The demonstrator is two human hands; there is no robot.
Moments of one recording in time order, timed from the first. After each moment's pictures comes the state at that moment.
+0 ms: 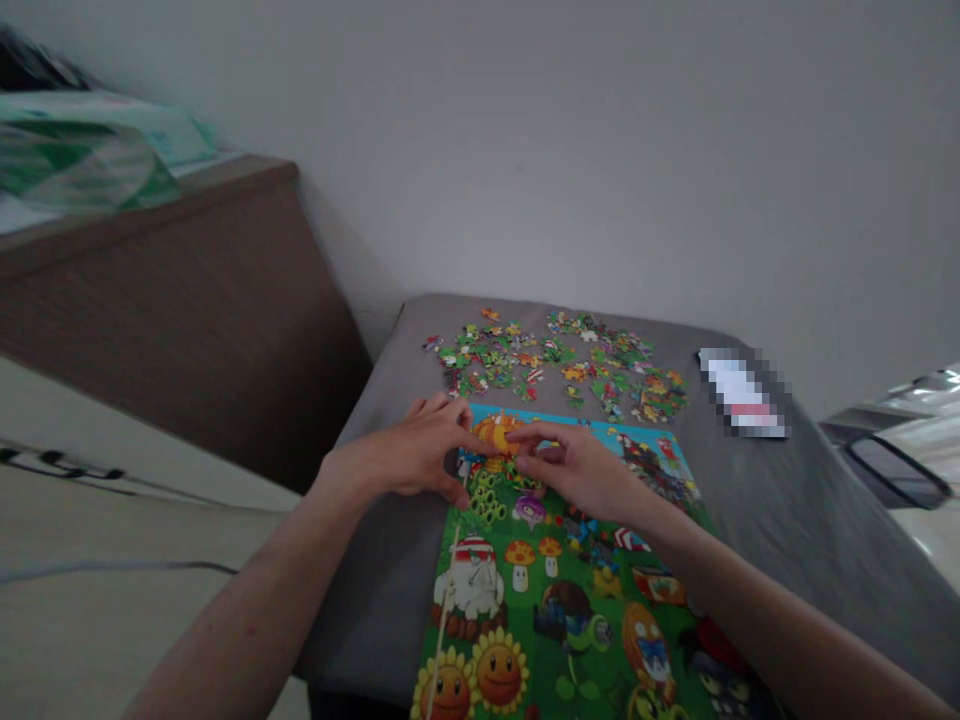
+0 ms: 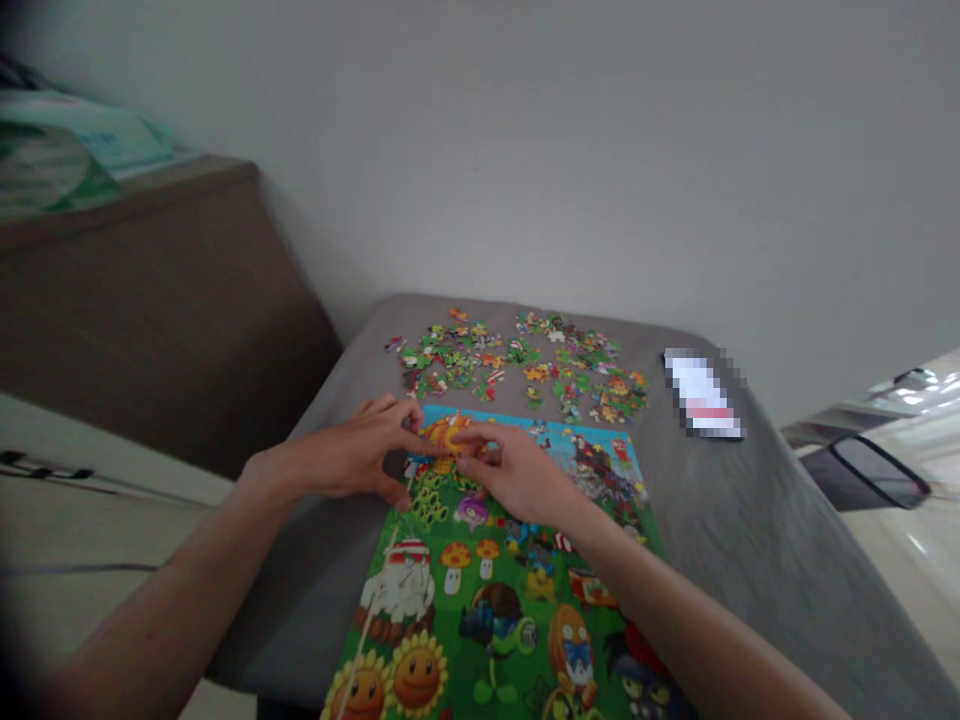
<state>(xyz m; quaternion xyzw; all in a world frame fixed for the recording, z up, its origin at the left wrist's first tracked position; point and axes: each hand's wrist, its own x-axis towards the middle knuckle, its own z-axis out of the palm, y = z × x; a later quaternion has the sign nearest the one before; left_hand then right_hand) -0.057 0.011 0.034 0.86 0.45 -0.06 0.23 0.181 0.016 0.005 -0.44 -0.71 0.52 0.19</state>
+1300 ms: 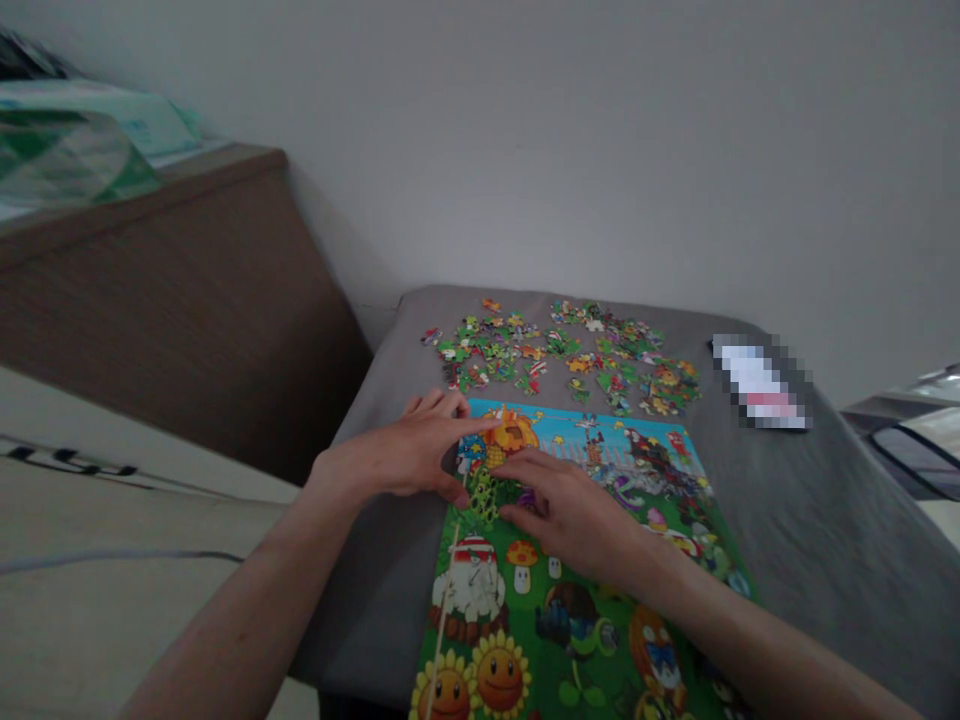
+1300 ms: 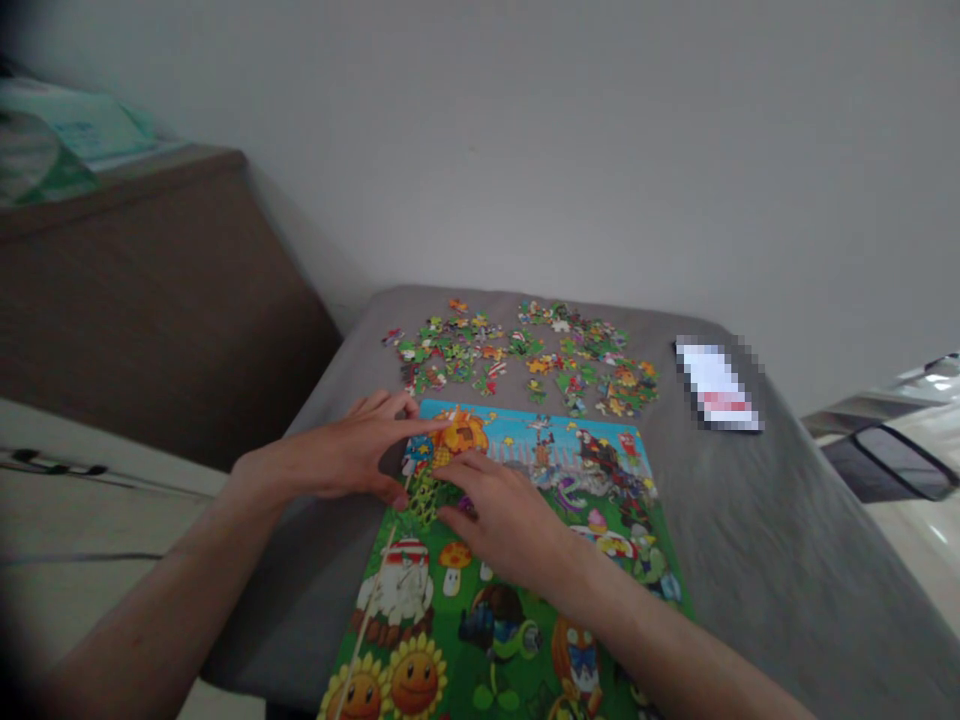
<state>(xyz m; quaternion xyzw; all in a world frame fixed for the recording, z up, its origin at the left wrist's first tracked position) -0.057 0.011 0.030 0.83 0.49 -0.07 0.25 0.176 -0.018 -0.004 -0.36 -0.87 0.31 0.15</state>
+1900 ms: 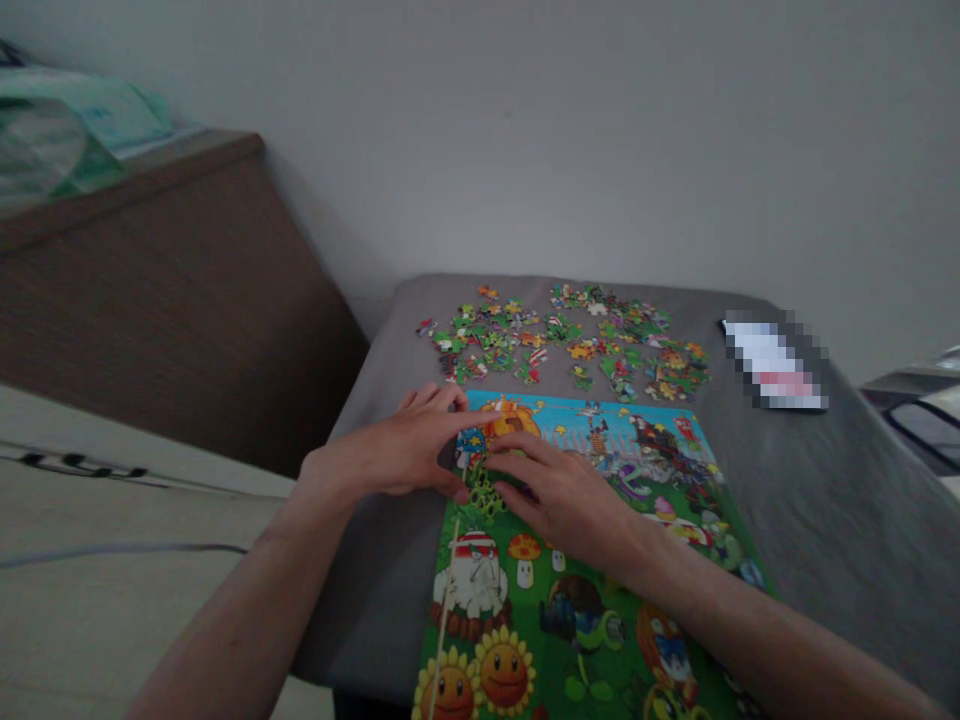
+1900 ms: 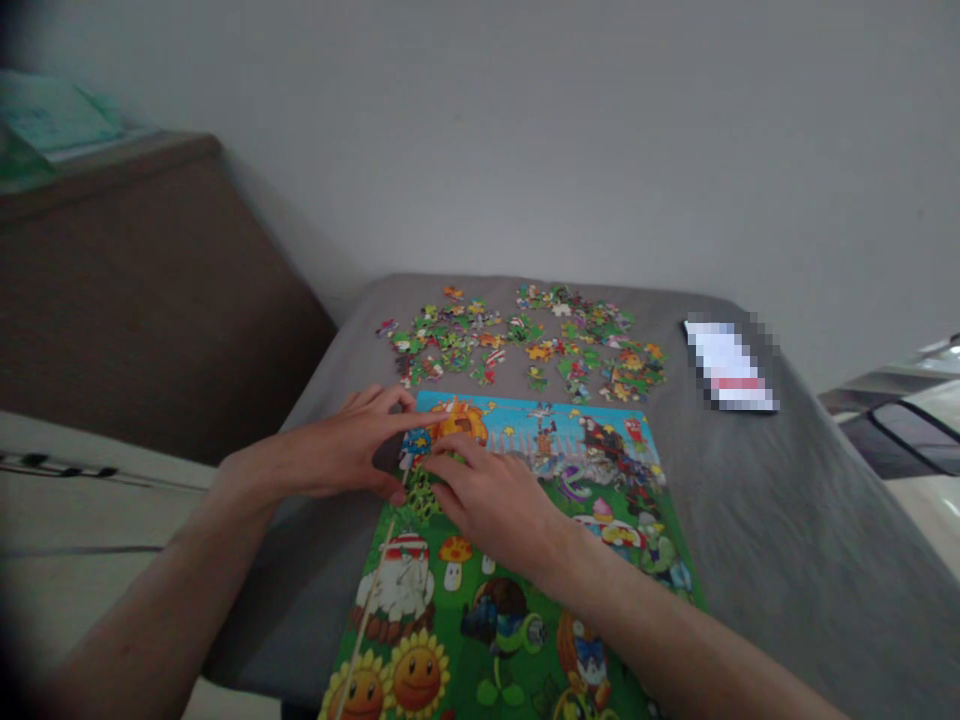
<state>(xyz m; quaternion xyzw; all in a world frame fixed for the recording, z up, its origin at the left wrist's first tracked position) -0.058 0.012 0.025 0.84 0.48 -0.06 0.25 0.169 -0.014 -0.012 -0.33 -0.90 0.22 0.17</state>
